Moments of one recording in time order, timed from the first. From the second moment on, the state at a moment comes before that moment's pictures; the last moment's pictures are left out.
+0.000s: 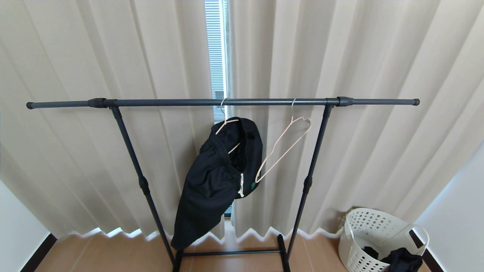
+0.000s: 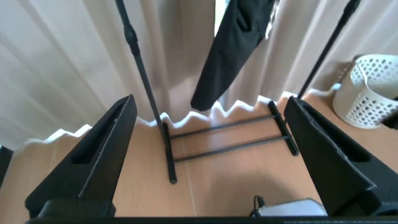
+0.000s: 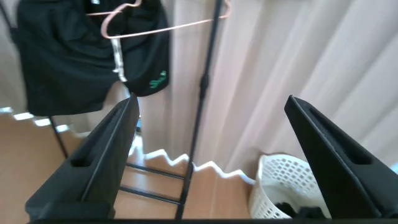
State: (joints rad) left arm -0.03 0.24 0.00 -0.03 -0.09 0.09; right arm 0.08 0.08 0.00 -0.06 0.04 -0.09
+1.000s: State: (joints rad) left arm -0.01 0.00 0.00 -0.04 -0.15 0.06; right arm 0.00 0.01 0.00 -0.06 0.16 -0.08
